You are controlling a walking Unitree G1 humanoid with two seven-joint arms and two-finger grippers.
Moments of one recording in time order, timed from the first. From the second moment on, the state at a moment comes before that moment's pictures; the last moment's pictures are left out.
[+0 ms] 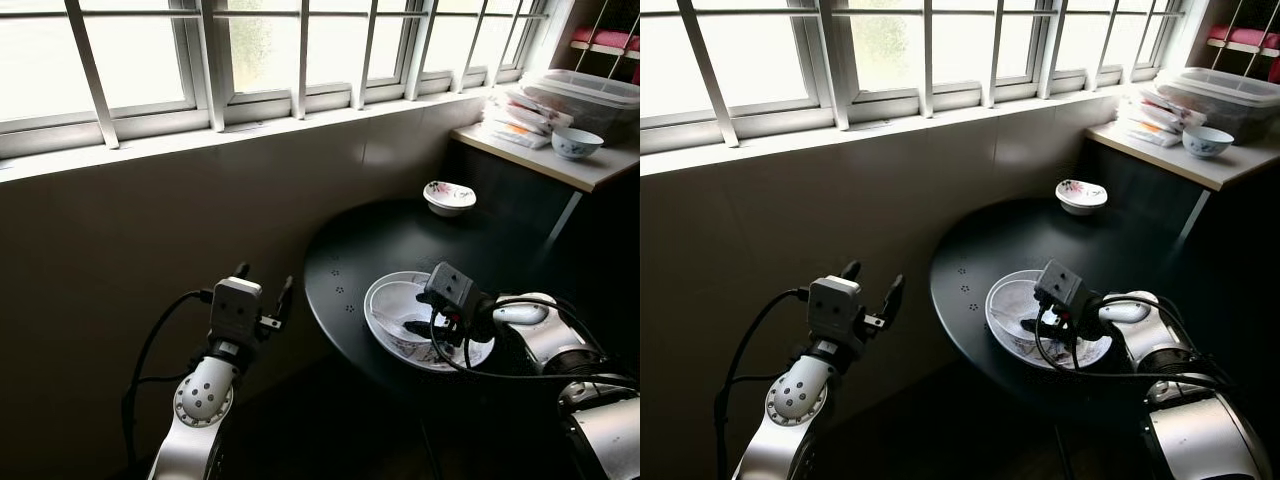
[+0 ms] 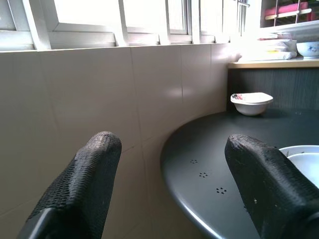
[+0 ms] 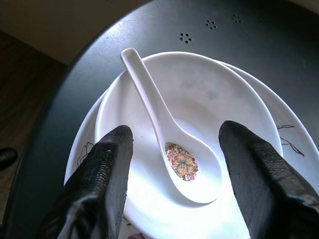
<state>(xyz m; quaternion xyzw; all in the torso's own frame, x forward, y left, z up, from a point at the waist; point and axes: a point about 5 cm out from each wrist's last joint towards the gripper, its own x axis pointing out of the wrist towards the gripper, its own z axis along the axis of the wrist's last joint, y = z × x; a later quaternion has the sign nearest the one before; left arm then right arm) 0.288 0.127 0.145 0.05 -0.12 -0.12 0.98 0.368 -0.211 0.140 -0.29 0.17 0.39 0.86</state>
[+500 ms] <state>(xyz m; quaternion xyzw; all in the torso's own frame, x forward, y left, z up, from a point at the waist) 0.288 0.127 0.144 0.06 -0.12 -0.12 0.98 0.368 -0.217 0.123 -0.33 0.18 0.30 0.87</state>
